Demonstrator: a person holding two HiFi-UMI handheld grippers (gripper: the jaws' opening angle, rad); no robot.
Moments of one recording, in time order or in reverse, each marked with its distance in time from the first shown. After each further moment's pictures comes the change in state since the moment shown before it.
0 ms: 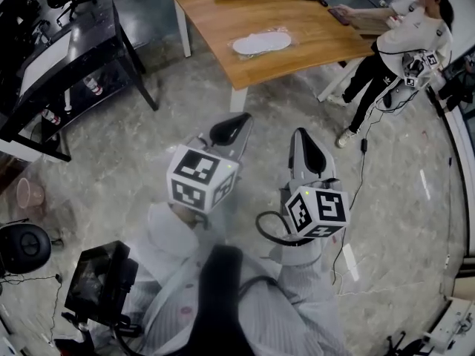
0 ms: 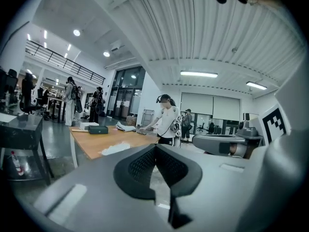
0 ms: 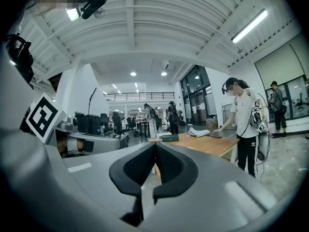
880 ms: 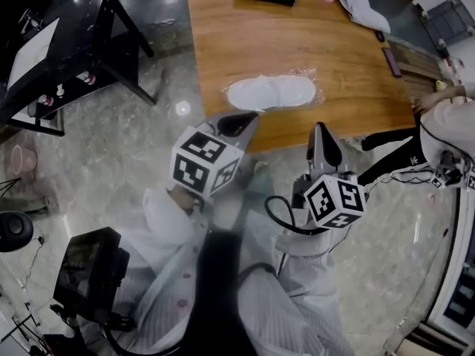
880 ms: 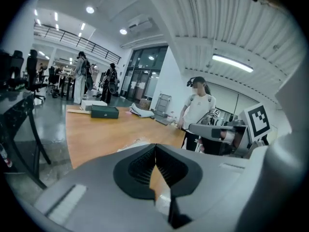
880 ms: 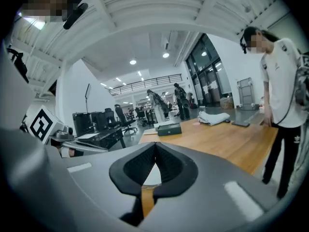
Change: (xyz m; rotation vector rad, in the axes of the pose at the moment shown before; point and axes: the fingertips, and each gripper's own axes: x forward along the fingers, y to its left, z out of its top) left arm 0.307 0.200 -0.004 -0.187 0.219 0.109; right arm 0.365 -0.185 -0.014 0.101 0.200 0.165
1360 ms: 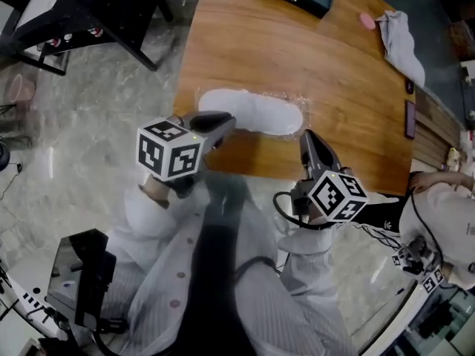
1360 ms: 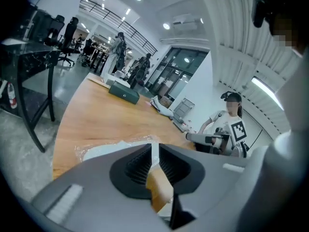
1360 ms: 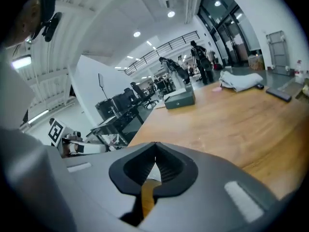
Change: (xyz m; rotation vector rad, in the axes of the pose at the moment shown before) left arm 0.095 0.062 -0.006 -0.420 0.045 0.140; right arm 0.137 -0.107 -0.029 0.113 0.428 0.349
